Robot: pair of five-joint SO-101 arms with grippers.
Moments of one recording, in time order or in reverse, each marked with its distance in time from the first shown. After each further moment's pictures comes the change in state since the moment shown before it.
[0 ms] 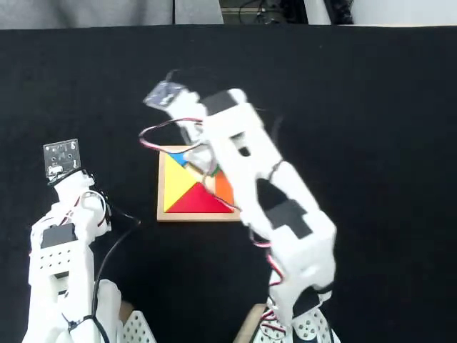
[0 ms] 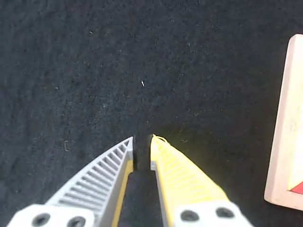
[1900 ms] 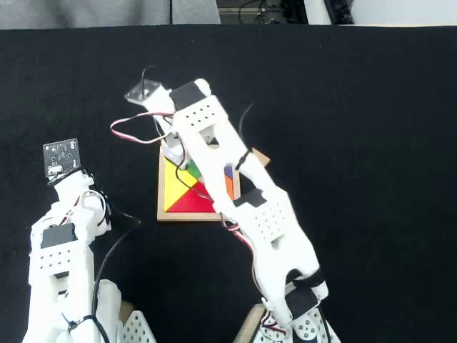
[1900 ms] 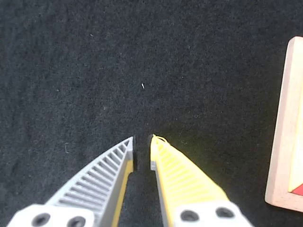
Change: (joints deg) left arm 0.0 0.0 0.0 -0.4 0.0; right arm -4.1 21.5 -36.2 18.5 -8.5
